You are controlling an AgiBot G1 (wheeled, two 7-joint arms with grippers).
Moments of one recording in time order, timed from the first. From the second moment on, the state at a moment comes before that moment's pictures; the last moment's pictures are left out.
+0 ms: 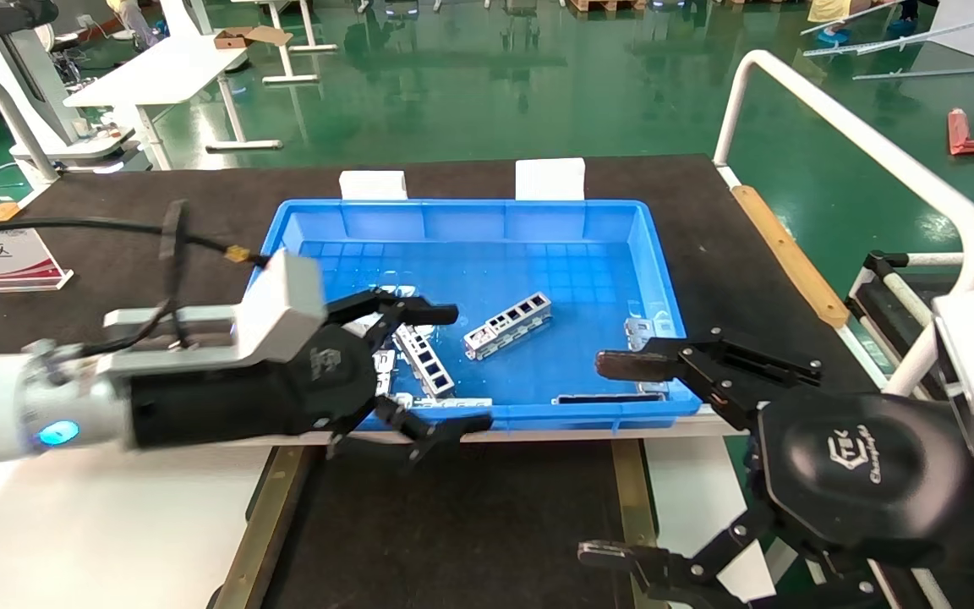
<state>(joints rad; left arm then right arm) -1.32 0.91 0.46 -1.01 1.11 1.31 -0.11 1.09 -0.59 -0.34 1.28 -0.69 -1.47 0.15</state>
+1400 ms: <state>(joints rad) -1.52 1.37 0.63 -0.26 1.21 0.82 0.22 1.09 -0.59 -0.34 1.28 -0.69 -1.47 0.15</state>
